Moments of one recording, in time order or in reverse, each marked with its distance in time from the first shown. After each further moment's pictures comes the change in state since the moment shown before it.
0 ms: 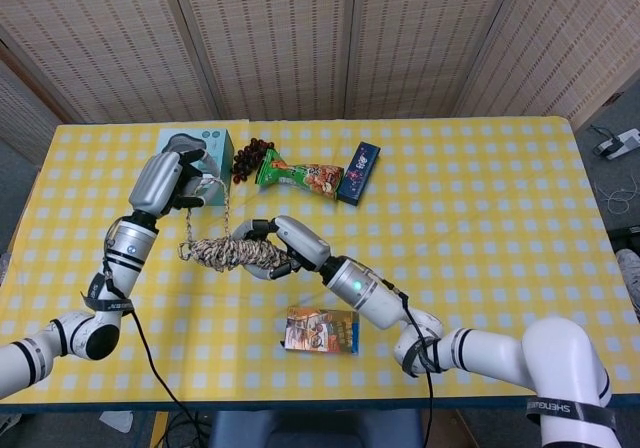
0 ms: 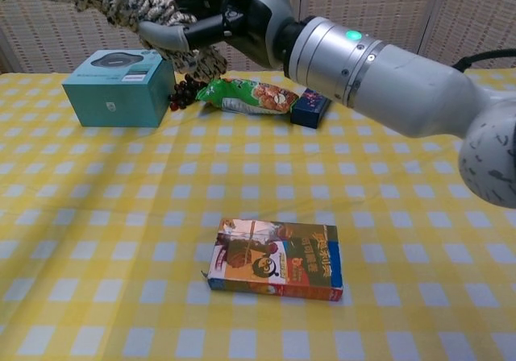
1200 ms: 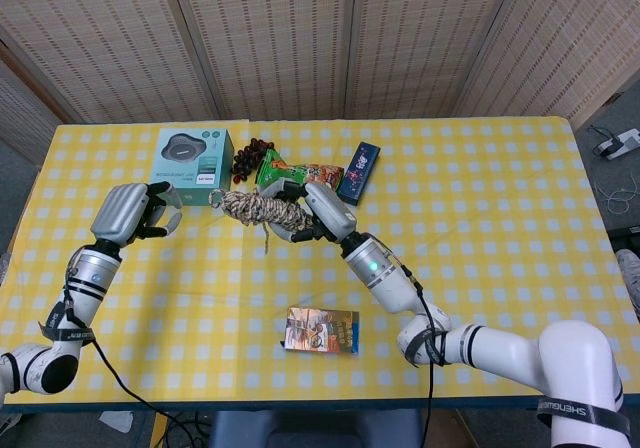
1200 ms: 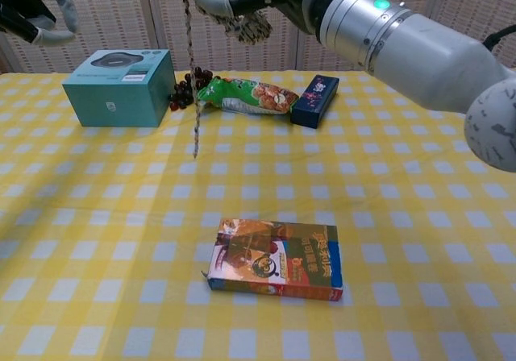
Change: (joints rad) left arm 0.135 0.136 0.087 -0.131 0.008 -0.001 0.130; right arm -0.040 0.043 0.076 -0.015 0.157 -0.002 -0.288
